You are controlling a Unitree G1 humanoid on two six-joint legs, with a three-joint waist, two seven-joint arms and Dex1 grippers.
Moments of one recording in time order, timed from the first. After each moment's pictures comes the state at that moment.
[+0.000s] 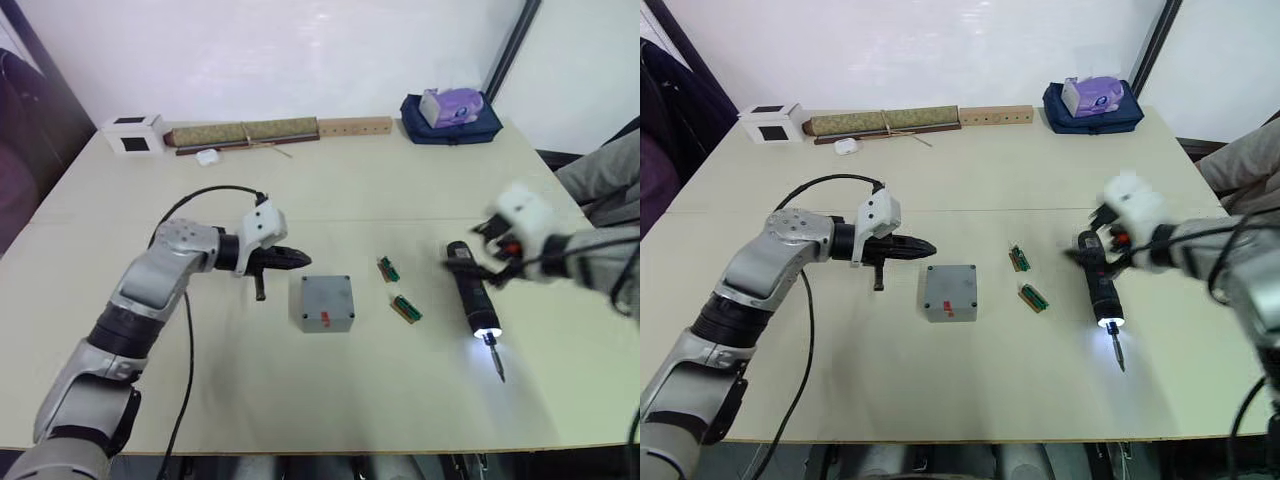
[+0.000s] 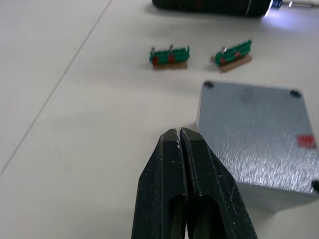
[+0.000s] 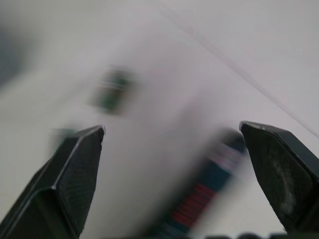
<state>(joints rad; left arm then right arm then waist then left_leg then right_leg) -0.62 0.66 -0.26 0.00 -0.25 0.45 -1.12 -0.34 -1.01 0.02 -0.58 0.62 1.01 0.72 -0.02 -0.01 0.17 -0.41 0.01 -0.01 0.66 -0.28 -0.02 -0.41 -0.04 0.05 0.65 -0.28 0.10</state>
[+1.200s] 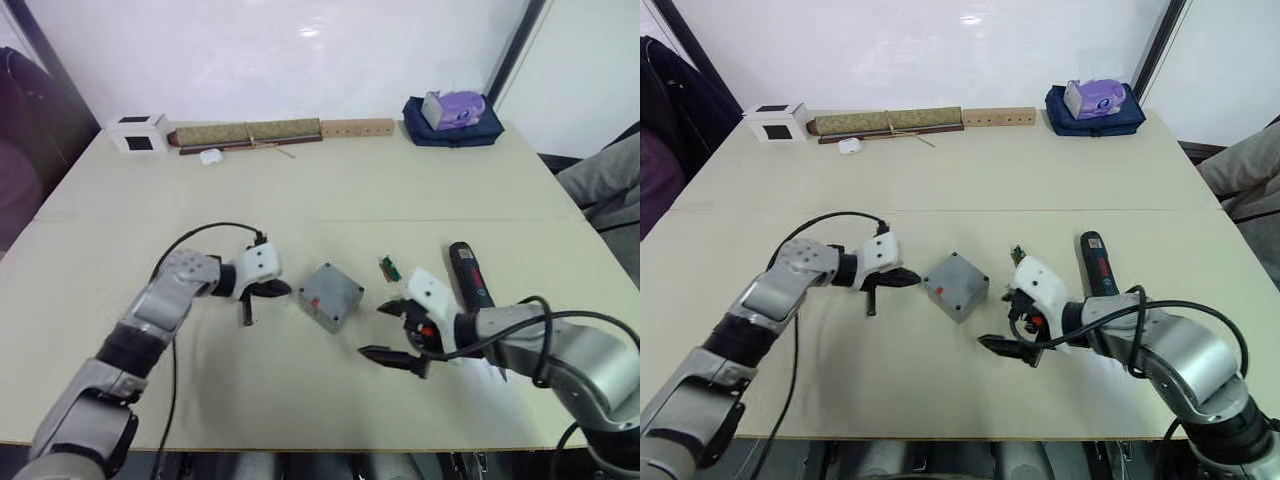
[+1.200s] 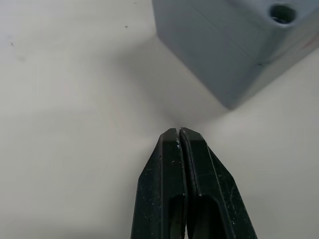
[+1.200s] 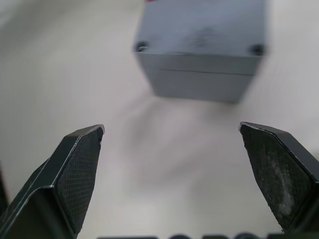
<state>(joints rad) -0.54 0.63 -0.32 0.10 -0.09 0.34 -1.13 -0.27 -0.80 0.09 -0.69 0.63 1.15 0.62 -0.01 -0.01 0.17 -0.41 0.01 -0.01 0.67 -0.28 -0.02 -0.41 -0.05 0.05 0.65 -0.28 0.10</state>
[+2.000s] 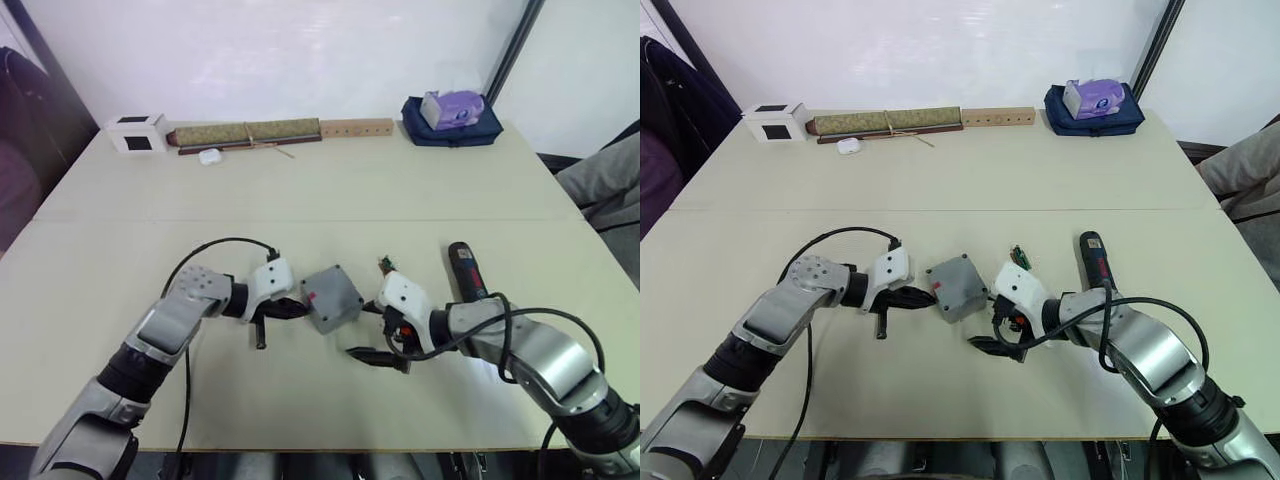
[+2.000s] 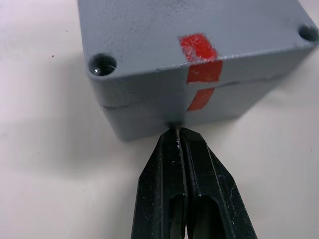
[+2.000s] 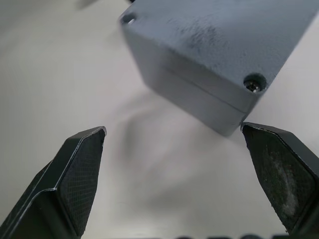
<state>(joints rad) -0.48 0.60 -0.34 -0.05 -0.14 0.48 -1.11 -0.30 -0.76 0.29 -0.59 0.48 0.98 0.72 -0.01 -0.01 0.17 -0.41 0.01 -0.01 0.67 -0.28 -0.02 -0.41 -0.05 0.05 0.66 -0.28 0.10</state>
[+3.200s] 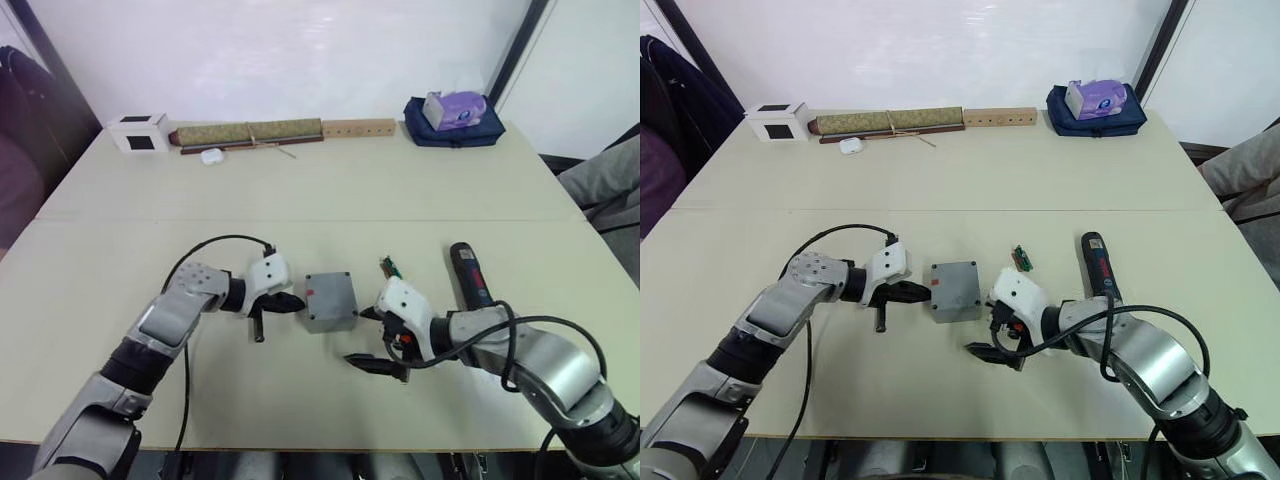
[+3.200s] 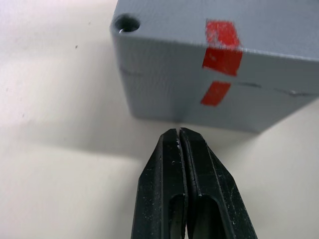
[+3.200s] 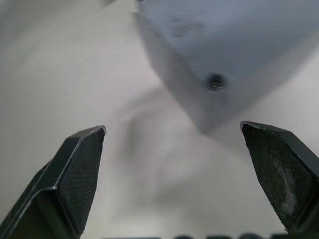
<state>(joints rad) -0.53 0.61 -0.30 0.04 -0.18 0.46 -1.14 -0.22 -0.73 0.12 -0.64 0.56 1.05 0.67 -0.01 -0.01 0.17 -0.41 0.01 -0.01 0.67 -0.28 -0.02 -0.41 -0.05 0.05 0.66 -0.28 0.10</state>
